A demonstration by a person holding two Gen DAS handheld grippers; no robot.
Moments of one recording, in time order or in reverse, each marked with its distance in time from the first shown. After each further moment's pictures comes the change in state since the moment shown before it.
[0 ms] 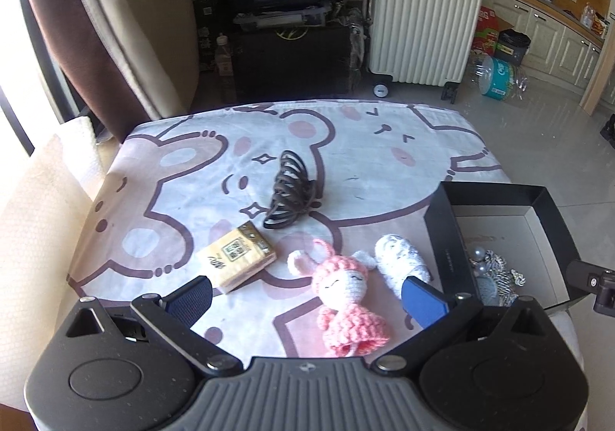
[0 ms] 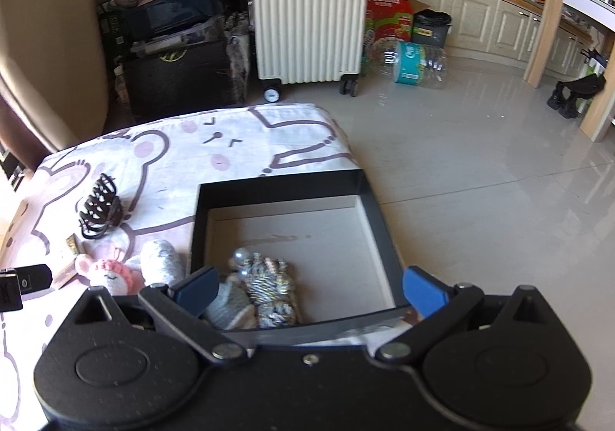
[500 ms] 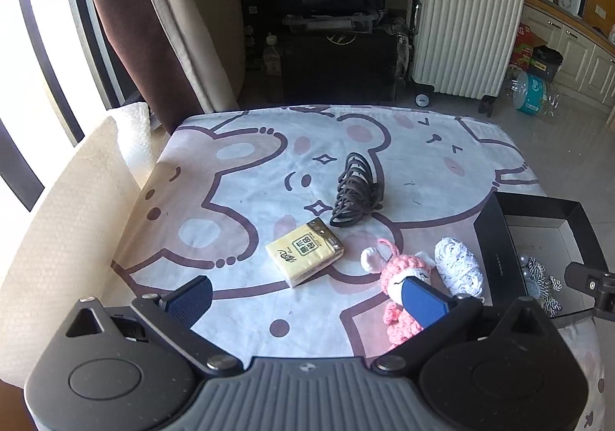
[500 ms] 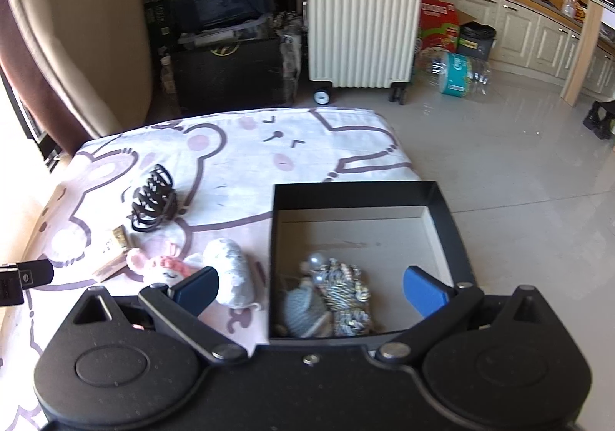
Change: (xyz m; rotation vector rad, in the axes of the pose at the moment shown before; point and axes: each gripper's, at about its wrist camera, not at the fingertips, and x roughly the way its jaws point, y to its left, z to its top) left arm -0.015 0.052 -0.006 -0.057 -0.011 0.071; right arm -0.001 0.056 0.002 -0.068 -0.008 0.092
